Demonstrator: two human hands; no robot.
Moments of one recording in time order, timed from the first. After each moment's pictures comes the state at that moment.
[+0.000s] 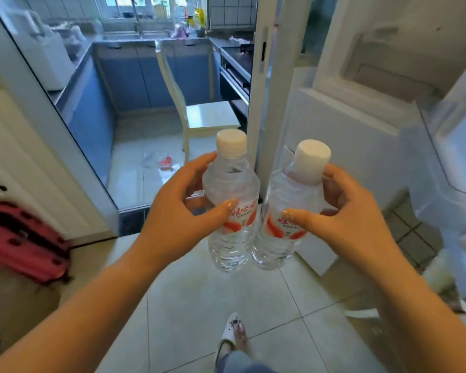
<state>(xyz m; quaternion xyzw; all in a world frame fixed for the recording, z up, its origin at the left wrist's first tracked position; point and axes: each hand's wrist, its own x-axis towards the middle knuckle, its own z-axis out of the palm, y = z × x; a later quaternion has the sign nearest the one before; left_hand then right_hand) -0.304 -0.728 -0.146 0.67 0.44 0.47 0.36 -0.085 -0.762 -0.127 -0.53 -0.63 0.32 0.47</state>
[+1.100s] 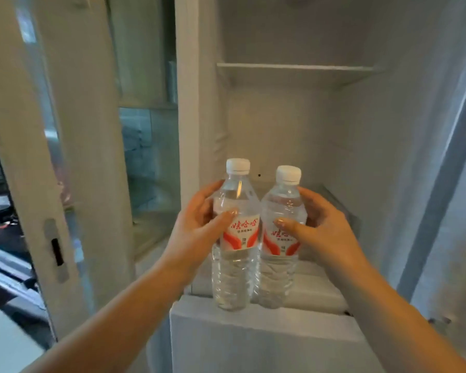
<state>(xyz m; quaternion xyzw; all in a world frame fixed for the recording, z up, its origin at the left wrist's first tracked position) 0.033 -0.117 -0.008 0.66 0.01 0.34 0.66 0.143 -0.277 -0.003 -0.65 -0.36 0.02 0.67</state>
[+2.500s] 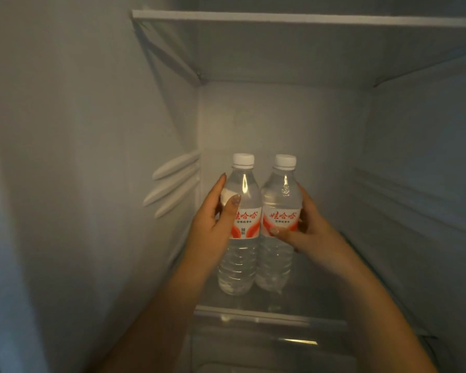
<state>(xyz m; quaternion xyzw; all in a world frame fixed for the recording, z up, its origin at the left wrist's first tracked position) 0.363 0.004 0.002 0.72 0.02 0.39 0.57 0.453 -0.150 0.012 -0.71 -0.41 0.05 0.58</state>
